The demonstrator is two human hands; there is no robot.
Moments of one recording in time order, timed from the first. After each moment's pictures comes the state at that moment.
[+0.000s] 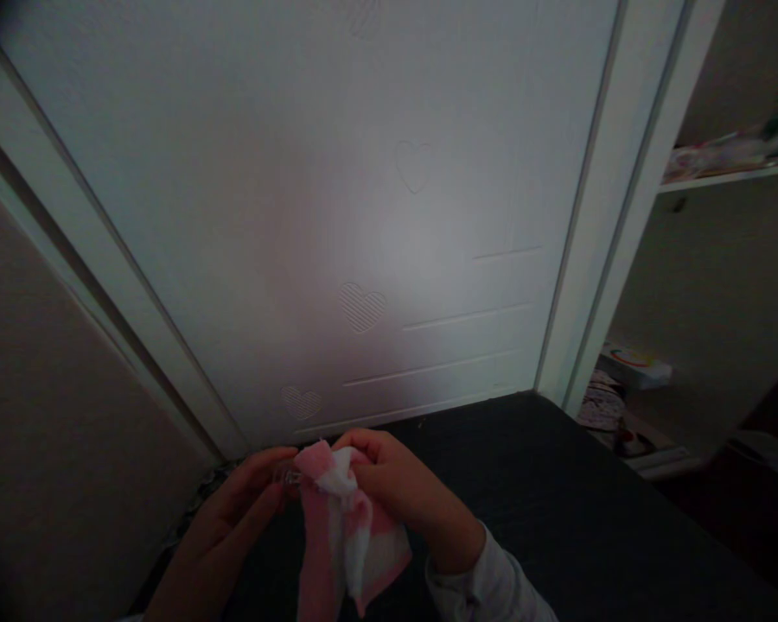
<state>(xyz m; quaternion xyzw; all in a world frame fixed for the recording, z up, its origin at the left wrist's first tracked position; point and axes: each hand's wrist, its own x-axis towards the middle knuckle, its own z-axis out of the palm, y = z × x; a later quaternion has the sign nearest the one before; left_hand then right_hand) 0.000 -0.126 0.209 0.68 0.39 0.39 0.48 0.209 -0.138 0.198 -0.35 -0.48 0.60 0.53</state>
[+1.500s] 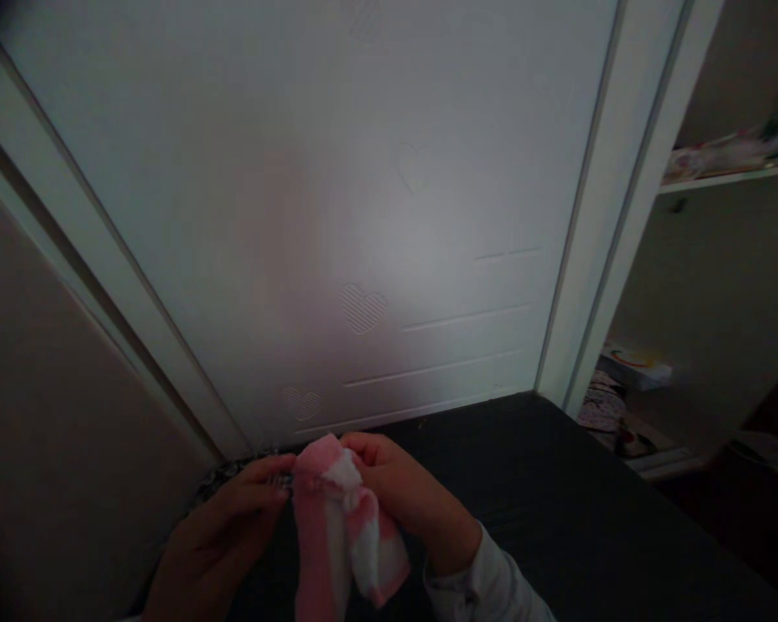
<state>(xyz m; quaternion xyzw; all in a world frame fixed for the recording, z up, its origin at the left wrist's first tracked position) 0.000 -0.137 0.212 0.74 0.31 0.47 0.38 0.203 -0.139 0.193 -0.33 -0.41 0.67 0.53</state>
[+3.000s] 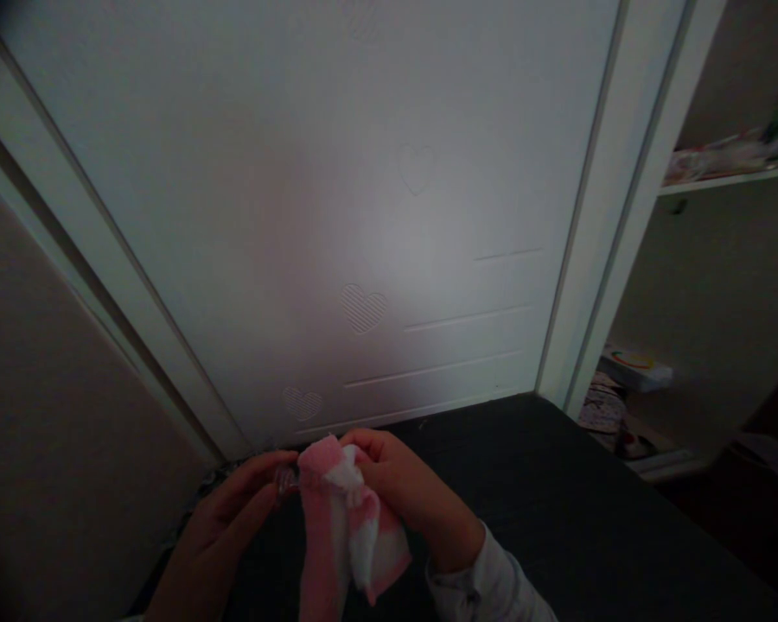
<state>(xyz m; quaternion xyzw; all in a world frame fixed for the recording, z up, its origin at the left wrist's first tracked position) -0.003 -0.125 0.207 0.67 0.40 0.40 0.48 0.209 -0.136 0.194 -0.35 -0.46 0.62 0.53</state>
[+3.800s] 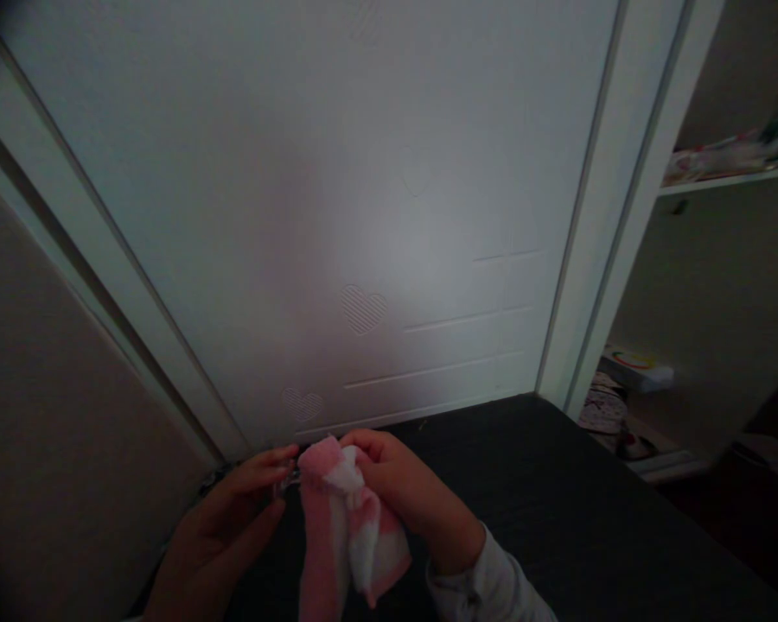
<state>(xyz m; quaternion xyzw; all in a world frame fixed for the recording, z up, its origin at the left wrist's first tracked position) -0.005 -0.129 0.204 0.73 0.31 0.47 0.38 0.208 -0.135 0.190 -0.34 -0.46 0.62 0.54</state>
